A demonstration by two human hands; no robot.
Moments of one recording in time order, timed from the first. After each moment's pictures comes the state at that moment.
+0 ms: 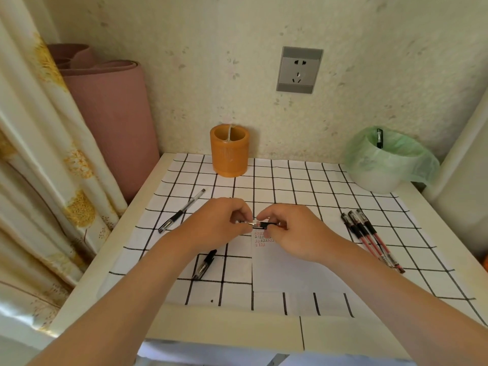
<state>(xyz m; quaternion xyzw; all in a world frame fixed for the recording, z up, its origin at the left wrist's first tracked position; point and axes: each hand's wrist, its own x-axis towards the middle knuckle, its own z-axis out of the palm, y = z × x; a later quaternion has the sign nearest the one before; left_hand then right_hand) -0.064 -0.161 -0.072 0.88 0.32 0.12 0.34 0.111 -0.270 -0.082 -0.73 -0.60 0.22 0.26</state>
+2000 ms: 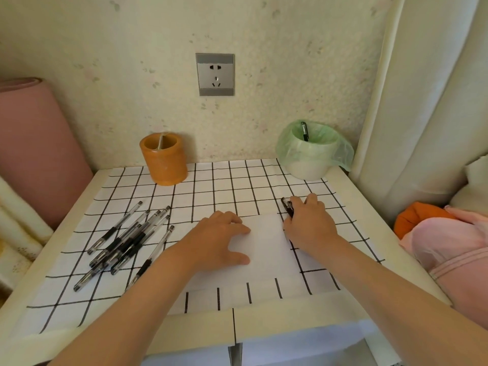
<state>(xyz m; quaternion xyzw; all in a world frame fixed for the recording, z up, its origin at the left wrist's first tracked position) 0.026 -0.216 -0.103 0.97 0.17 -0.01 0.16 0.221 -0.347 -0.117 -0.92 -0.38 0.01 0.10</state>
